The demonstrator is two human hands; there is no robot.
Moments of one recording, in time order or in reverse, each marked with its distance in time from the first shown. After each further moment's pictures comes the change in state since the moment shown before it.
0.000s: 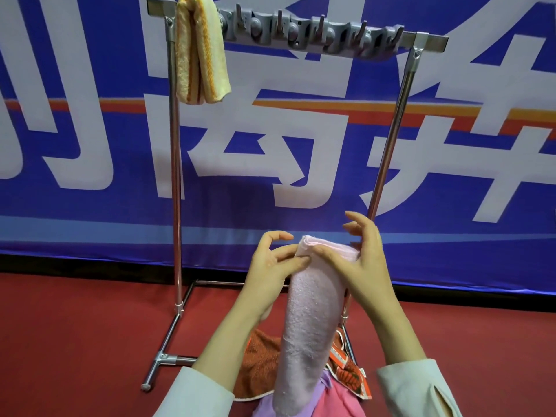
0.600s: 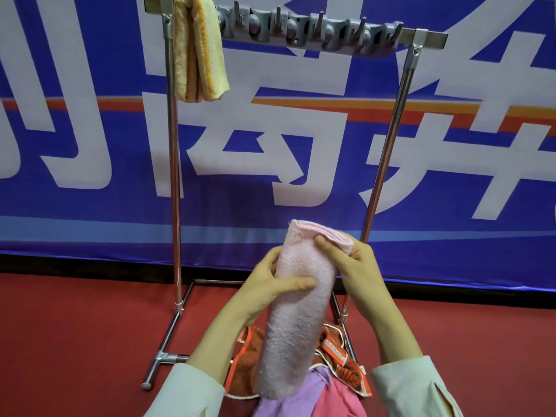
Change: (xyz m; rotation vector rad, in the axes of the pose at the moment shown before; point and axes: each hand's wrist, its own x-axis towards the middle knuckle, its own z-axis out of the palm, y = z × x) left_hand 0.001 -0.020 -0.023 0.156 -0.103 -0.177; right_hand -0.003 -0.013 0.007 0.466 -0.197 0.149
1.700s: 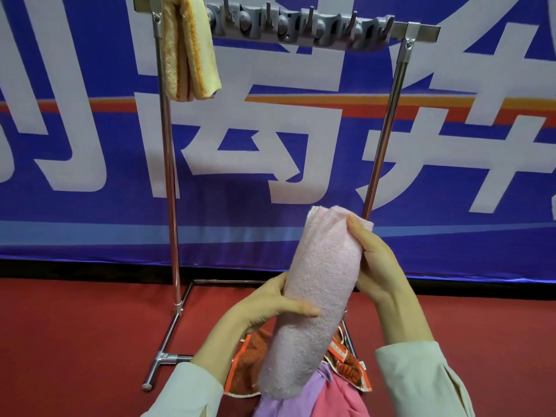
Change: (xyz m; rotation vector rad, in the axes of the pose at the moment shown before) left_hand 0.003 -0.022 0.004 0.174 -0.241 -0.172; right_hand 0.011 -0.006 -0.027 0.495 0.023 0.298
